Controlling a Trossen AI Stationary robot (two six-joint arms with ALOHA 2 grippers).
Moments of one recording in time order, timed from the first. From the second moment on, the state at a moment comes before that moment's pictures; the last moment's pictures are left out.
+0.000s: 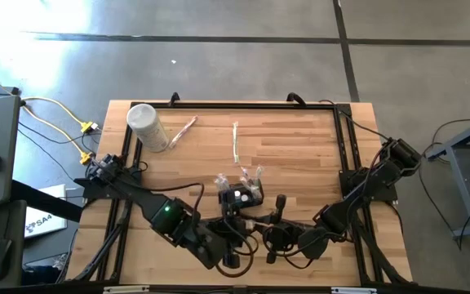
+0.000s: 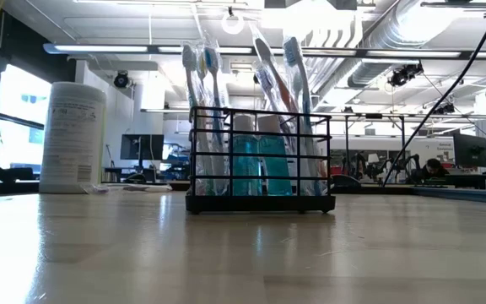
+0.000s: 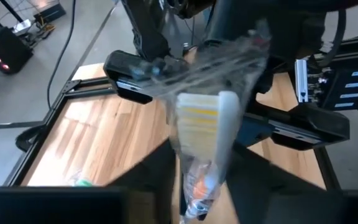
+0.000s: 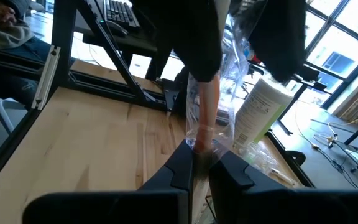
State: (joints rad) left arm -0.59 1.91 2.12 -0.79 -0.72 -0.21; right arm 0.70 1.63 1.17 0.17 0.91 -0.11
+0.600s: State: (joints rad) left arm -0.60 1.90 2.12 -0.87 -0.71 -0.26; right arm 0.72 1.62 1.17 0.15 0.95 -0.08
